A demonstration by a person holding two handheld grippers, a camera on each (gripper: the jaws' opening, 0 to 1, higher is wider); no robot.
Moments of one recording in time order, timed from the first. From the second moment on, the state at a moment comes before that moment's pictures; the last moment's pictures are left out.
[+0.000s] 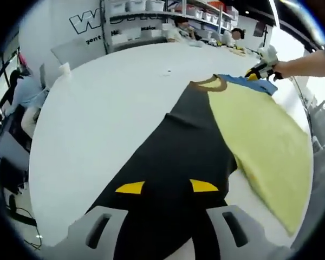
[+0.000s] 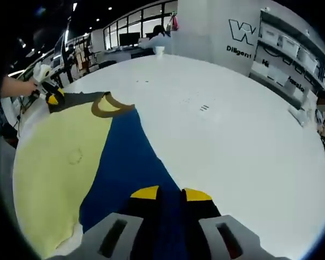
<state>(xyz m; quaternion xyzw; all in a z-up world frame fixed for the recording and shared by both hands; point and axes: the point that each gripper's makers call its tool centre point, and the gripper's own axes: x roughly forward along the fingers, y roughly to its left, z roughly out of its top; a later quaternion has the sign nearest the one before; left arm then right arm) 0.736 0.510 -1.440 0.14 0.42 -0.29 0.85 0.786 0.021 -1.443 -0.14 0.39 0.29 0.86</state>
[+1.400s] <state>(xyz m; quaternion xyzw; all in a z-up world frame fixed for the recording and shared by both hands) 0.805 0.416 -1.411 0.14 0.39 -0.36 0.84 0.793 0.035 -1.425 -0.17 0.38 0.28 0.87</state>
